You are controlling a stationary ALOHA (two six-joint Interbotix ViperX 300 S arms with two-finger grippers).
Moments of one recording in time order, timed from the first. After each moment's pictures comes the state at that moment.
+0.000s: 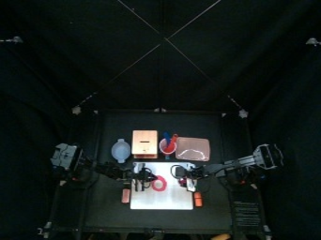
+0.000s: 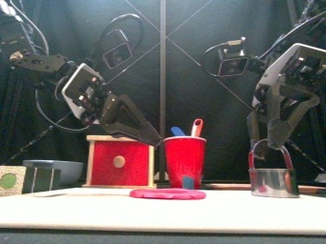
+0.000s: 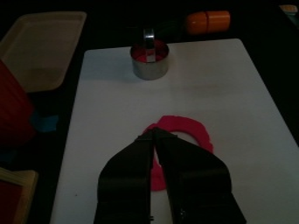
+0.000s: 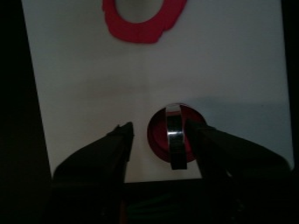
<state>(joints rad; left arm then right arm) -0.18 0.13 0.85 -0.34 -0.57 0.27 0.11 -0.19 0.84 0.08 0.35 0.19</state>
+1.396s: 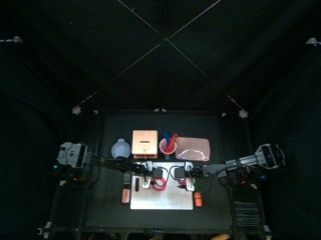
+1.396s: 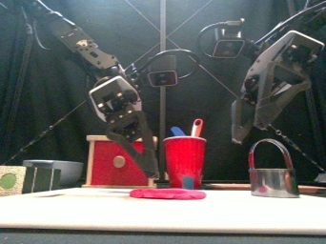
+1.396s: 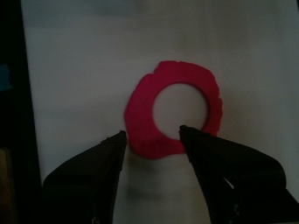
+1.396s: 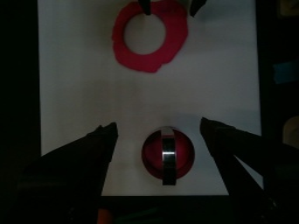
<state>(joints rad) -0.05 0.22 0.50 -0.20 0.27 0.26 0.12 -0.21 0.82 -0.05 0.33 0.19</state>
